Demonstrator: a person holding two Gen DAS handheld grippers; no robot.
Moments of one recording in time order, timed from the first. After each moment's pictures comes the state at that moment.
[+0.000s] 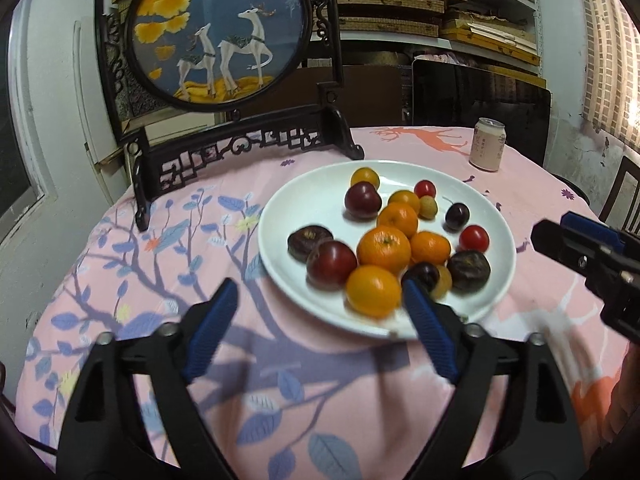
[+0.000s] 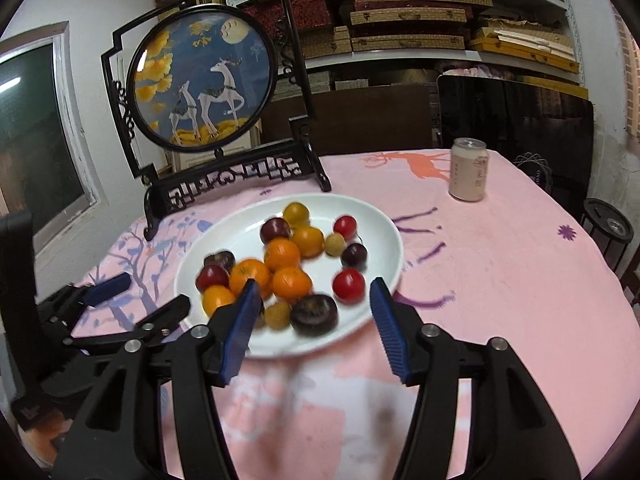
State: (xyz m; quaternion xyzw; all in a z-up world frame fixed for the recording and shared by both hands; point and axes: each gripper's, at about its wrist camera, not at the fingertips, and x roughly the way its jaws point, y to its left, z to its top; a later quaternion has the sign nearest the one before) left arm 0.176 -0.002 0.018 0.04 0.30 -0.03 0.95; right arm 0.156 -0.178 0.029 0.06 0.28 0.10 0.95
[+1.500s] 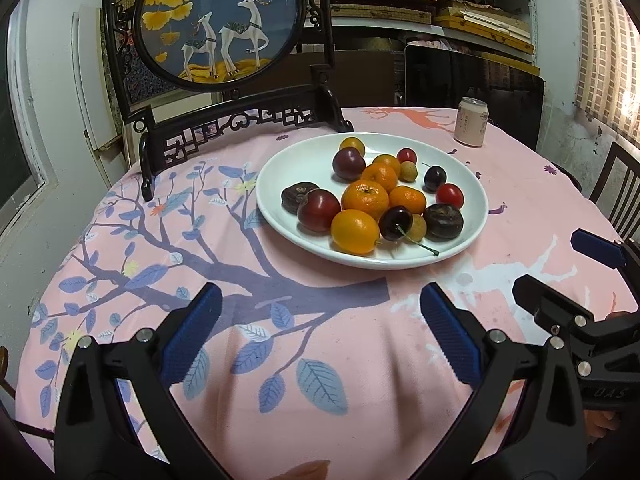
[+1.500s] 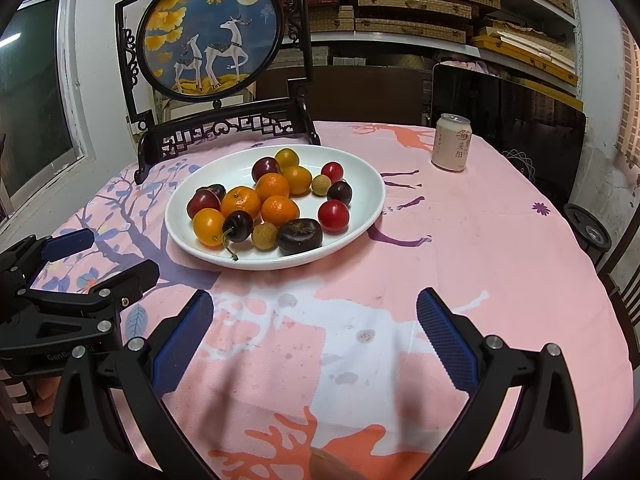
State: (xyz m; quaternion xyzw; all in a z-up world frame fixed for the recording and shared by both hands) left arm 0.137 -0.005 0.014 0.05 0.32 -0.03 0.94; right arm 0.124 -0.171 0.010 0.00 0.31 0.08 0.95
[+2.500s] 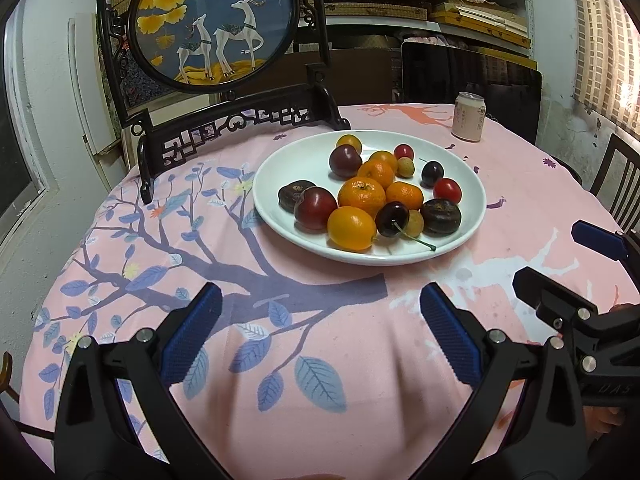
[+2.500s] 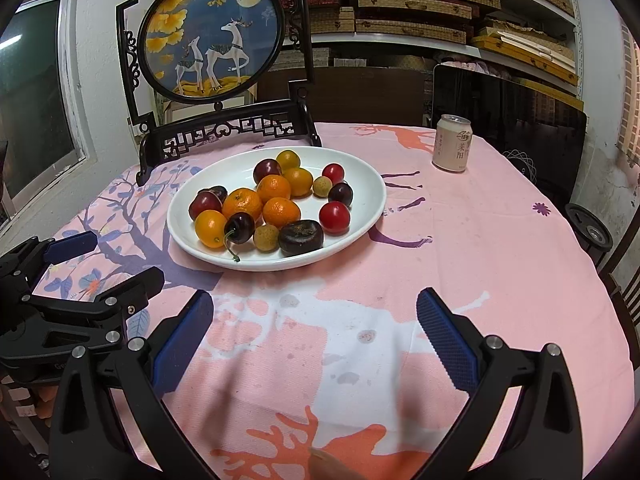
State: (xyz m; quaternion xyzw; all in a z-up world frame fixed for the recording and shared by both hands) left arm 0.136 -0.007 0.014 0.06 0.33 -0.04 0.94; right arm 0.124 -0.171 0.012 0.00 0.31 0.08 0.95
